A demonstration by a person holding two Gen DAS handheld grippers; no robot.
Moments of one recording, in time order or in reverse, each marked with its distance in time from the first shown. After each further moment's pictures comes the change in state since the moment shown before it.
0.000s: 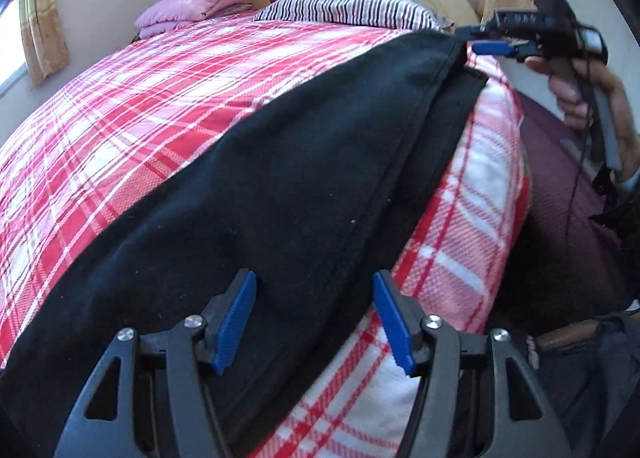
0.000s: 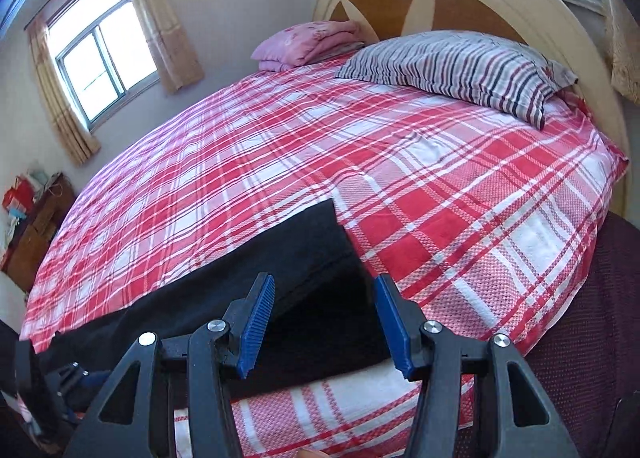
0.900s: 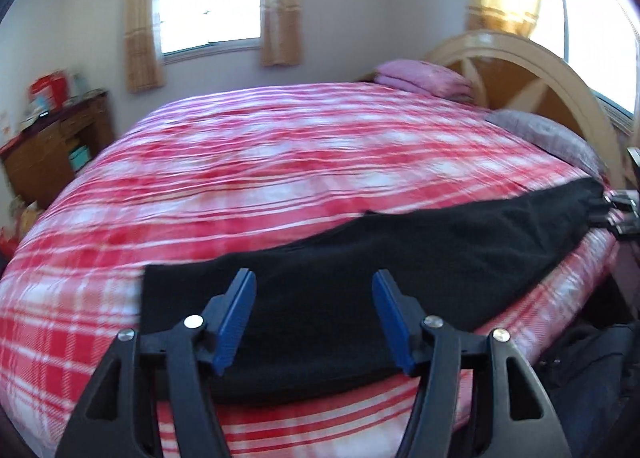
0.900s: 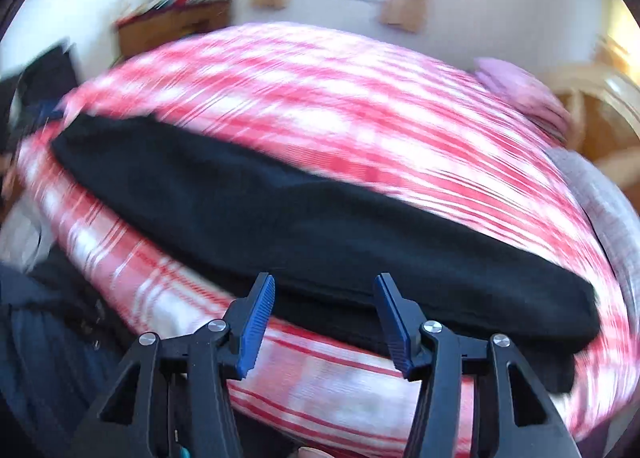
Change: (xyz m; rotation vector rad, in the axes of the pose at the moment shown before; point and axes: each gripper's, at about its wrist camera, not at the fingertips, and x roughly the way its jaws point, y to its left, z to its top) left arm -0.215 0.163 -0.184 -0.467 -0.268 0.487; right arm -0.010 0.186 -0.094 -0.775 0.102 0.229
